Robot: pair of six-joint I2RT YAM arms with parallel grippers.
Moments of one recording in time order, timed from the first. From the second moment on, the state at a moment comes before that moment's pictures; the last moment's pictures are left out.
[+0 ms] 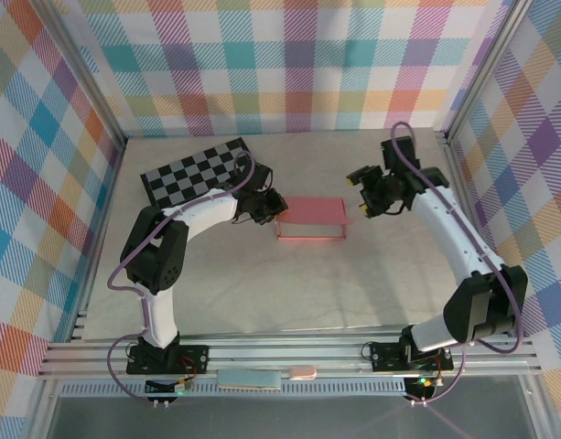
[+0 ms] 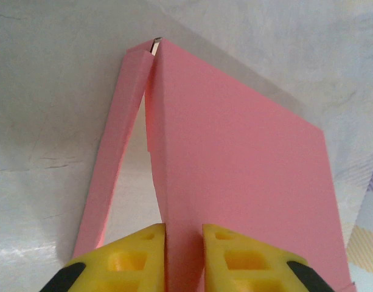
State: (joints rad) left arm -0.52 1.93 1.36 -0.37 0.28 -0.99; right arm 0.23 1.45 1.36 -0.85 -0.26 1.22
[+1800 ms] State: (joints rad) left arm -0.52 1.93 1.40 -0.51 0.27 -0.91; right arm 0.20 1.91 1.38 -0.81 -0.59 0.77
